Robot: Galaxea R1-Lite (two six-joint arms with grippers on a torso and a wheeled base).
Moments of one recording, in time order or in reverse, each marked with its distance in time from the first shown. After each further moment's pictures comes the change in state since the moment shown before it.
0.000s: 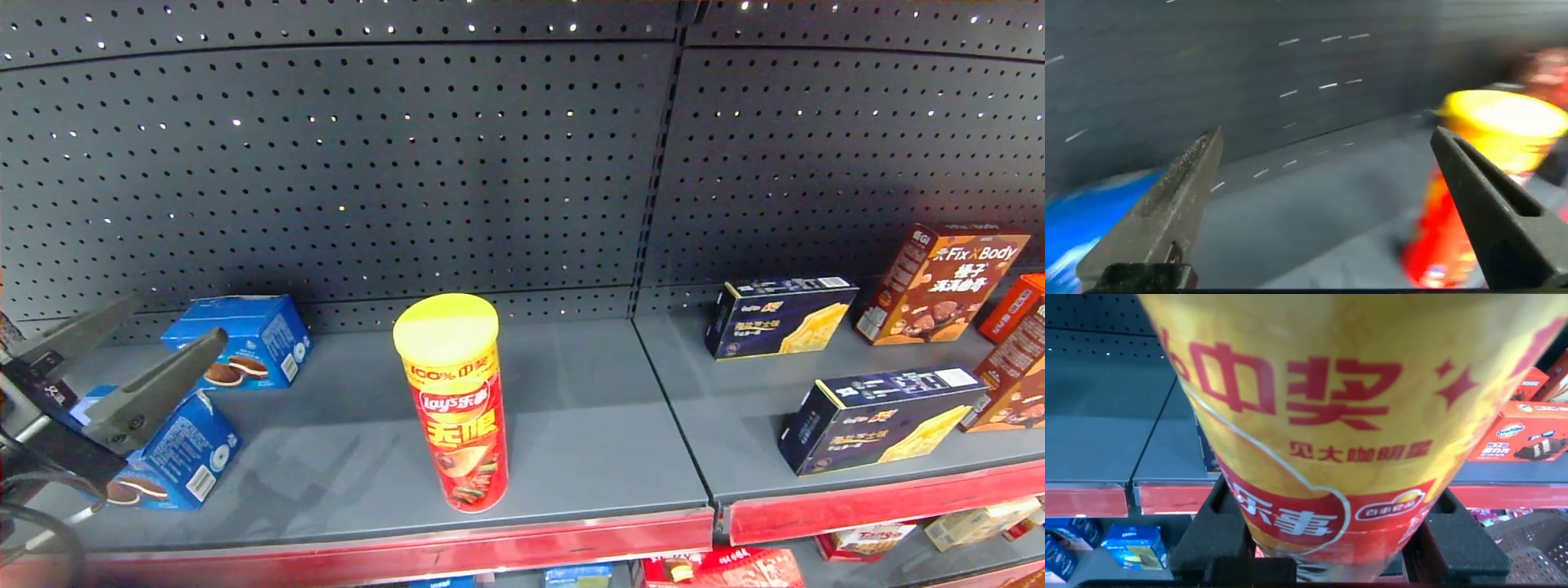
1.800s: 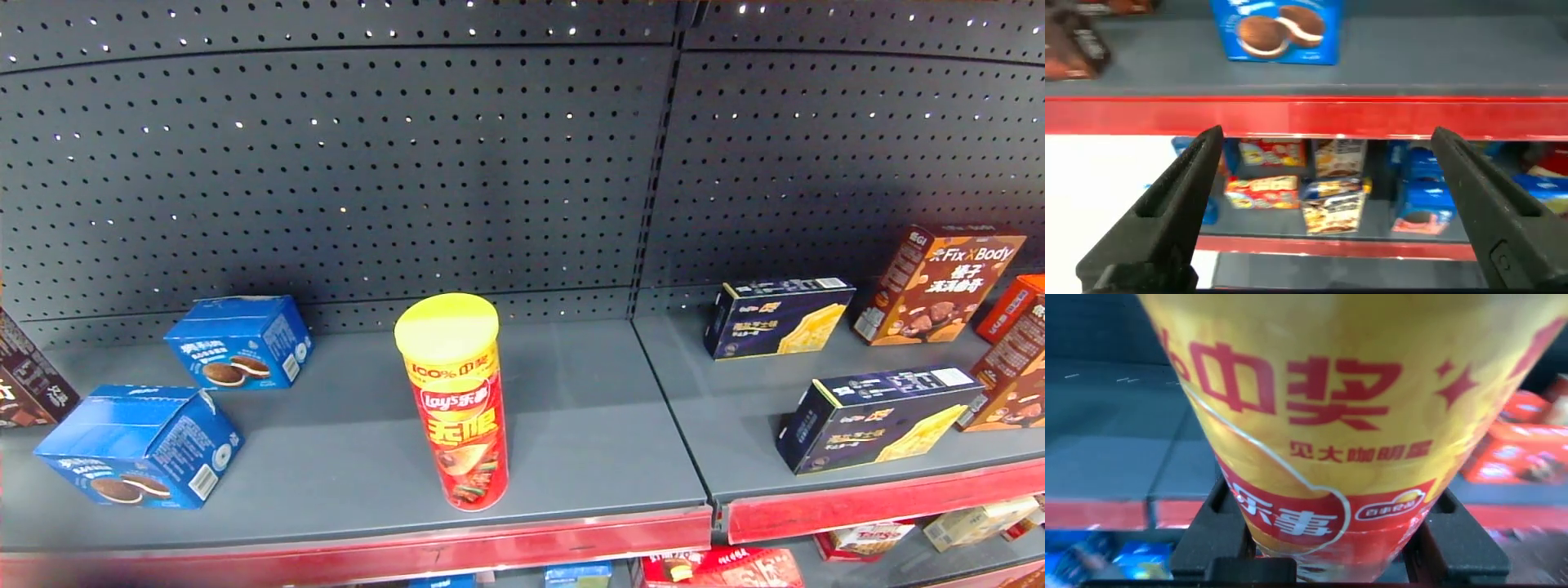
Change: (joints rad) left arm 0.005 -1.122 0.127 1.405 0.522 0.168; right arm 0.039 -0.041 -0.039 0.005 0.037 0.001
